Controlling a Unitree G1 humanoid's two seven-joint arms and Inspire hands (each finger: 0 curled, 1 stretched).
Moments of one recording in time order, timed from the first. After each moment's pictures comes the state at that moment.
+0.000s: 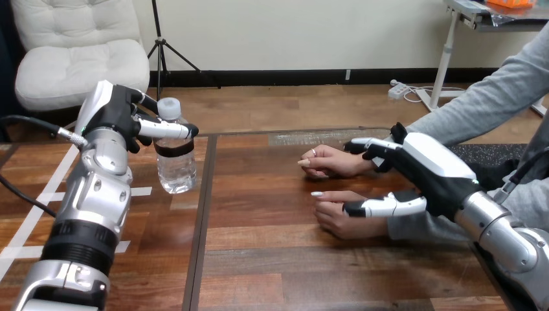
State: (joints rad) left arm -0.74 0.36 -0.07 0.65 0.36 0.42 0.02; right arm -0.51 -0.56 0.17 0.90 -0.54 -0.74 0.06
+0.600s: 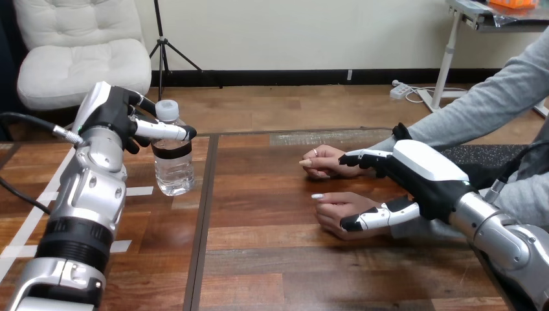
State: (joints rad) left arm -0.75 0.38 -0.07 0.65 0.36 0.43 -0.02; right arm -0.54 -0.56 0.21 0.91 -0.60 -0.70 0.06
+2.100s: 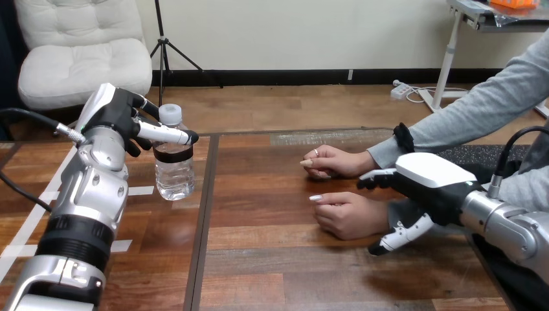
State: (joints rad) left arm -0.75 0.39 -0.10 0.65 0.37 0.46 -0.05; right arm -0.66 -0.63 0.38 1.06 -0.73 -0.66 0.06
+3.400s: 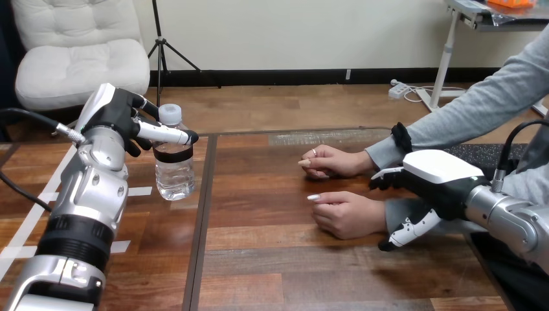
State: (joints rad) left arm -0.75 0.39 -0.10 0.65 0.37 0.46 -0.05; right arm -0.72 -0.63 0.43 1.14 -0.76 -0.62 0.03
